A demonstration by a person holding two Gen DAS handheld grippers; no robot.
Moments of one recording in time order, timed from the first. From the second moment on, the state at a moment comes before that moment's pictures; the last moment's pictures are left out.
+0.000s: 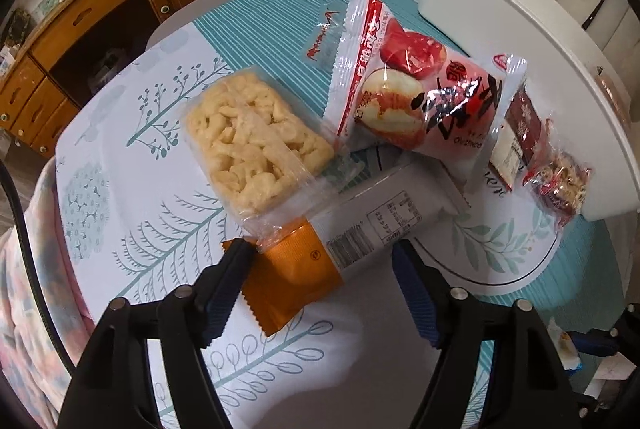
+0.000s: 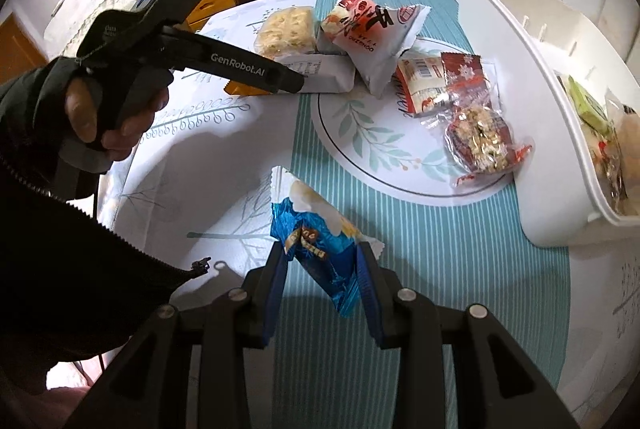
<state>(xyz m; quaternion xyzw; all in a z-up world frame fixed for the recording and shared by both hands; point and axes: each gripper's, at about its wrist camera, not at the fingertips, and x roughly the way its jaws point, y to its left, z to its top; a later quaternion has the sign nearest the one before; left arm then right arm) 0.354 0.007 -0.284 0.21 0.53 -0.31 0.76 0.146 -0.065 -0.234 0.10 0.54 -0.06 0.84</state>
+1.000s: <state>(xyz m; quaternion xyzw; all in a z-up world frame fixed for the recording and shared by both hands) 0.295 0.027 -0.240 0.20 0.54 -0.33 0.74 0.109 -0.096 -0.156 0.17 0.50 -0.14 0.84</state>
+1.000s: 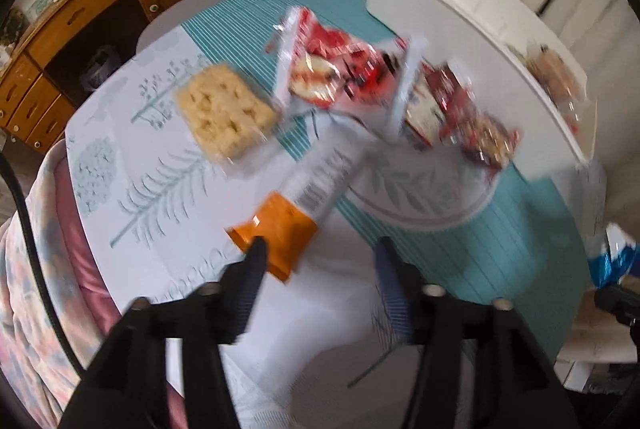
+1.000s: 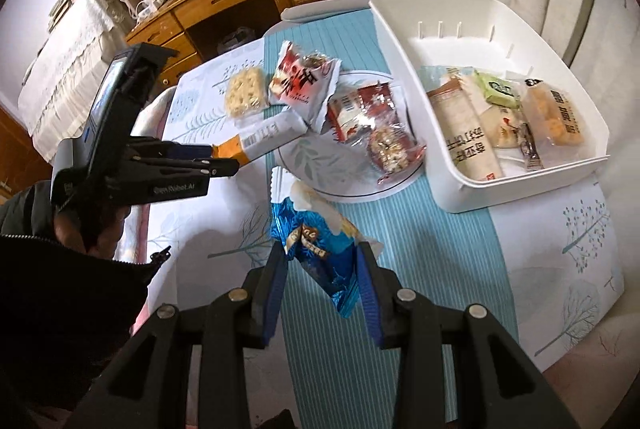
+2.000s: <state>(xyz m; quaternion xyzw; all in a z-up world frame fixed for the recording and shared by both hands) 0.371 -0.037 -0.297 0.24 0.53 -0.32 0.74 0.096 -0.142 -0.151 0.22 0.48 -0.17 0.83</state>
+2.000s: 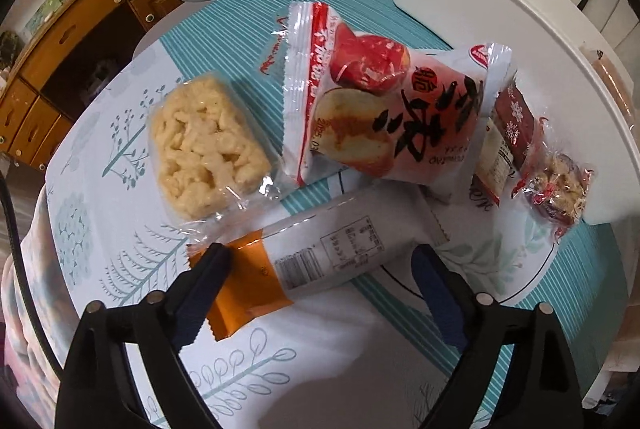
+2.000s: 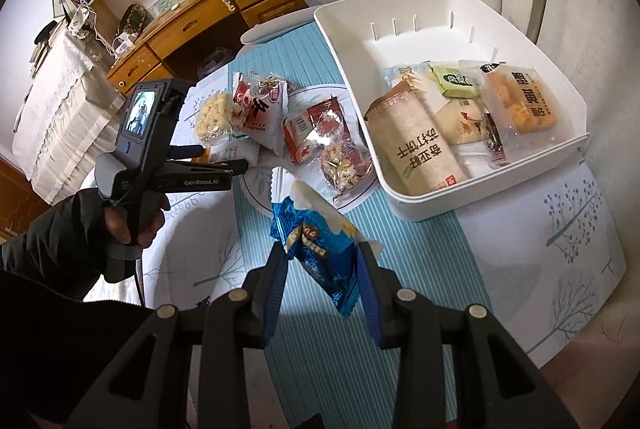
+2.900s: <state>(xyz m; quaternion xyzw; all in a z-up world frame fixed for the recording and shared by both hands) 0.296 -0.017 -0.286 0.24 0.57 -0.27 0.74 0.121 -0.189 -0.119 0.21 0.48 -0.11 0.84</state>
